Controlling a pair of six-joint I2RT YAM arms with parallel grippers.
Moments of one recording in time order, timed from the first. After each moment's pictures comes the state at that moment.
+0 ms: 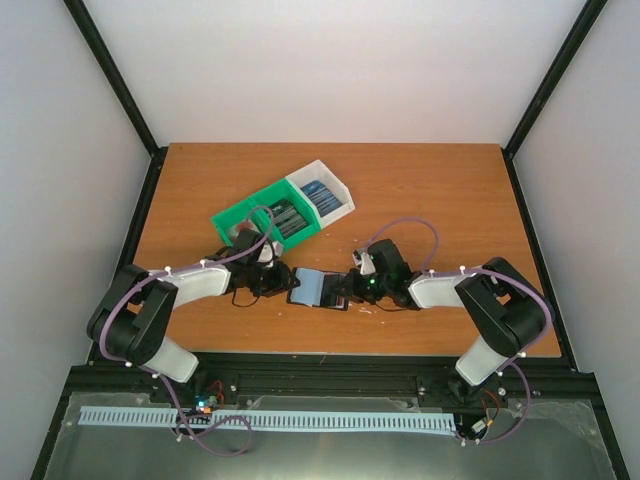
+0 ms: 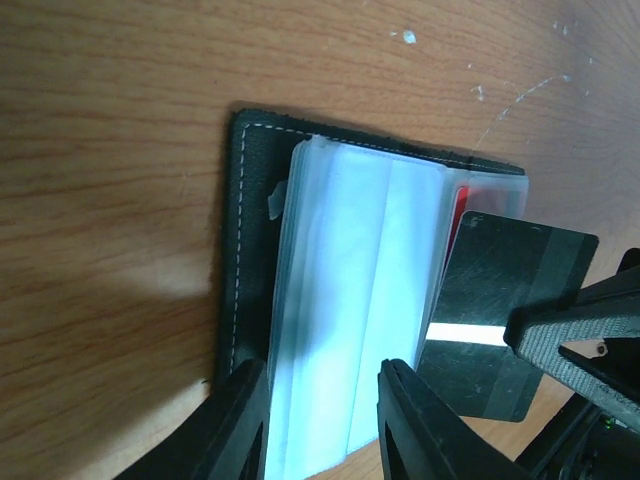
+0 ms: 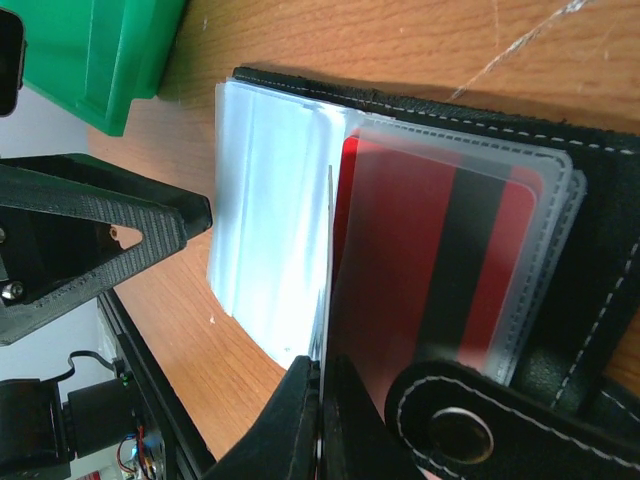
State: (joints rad) left arm -0.46 1.51 0.63 -0.14 0.51 -0.68; right arm 0.63 1.62 0.57 0.28 -0.58 0.88
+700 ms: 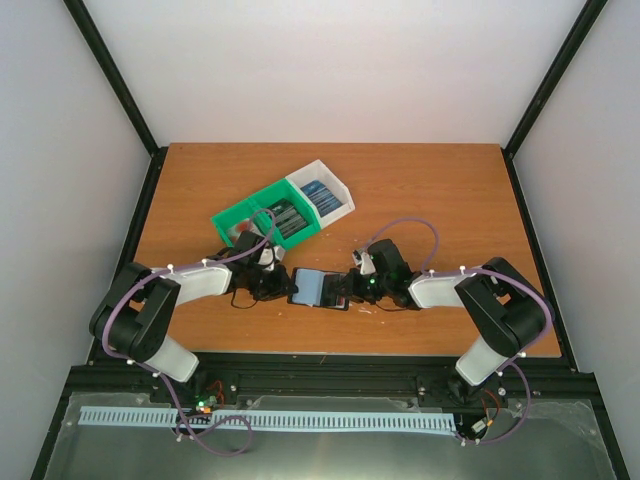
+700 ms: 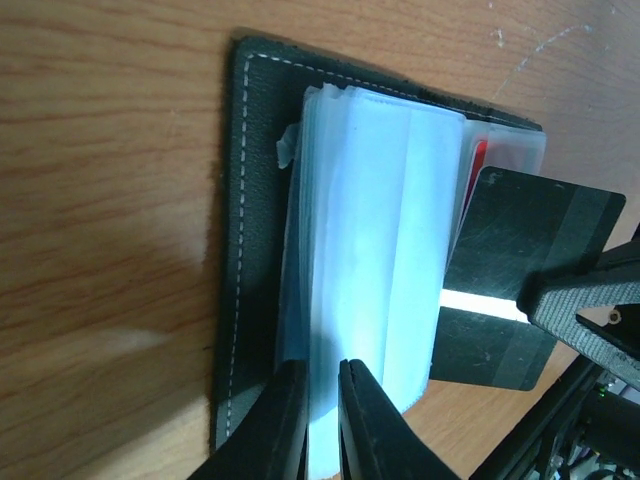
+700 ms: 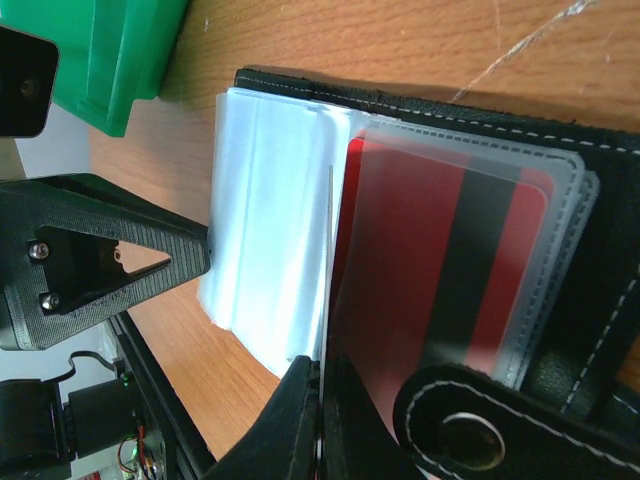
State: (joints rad) left arm -0.46 1.53 0.63 -0.17 0.56 -0.66; right arm 0.63 1.62 0.57 0.28 -0.58 0.88
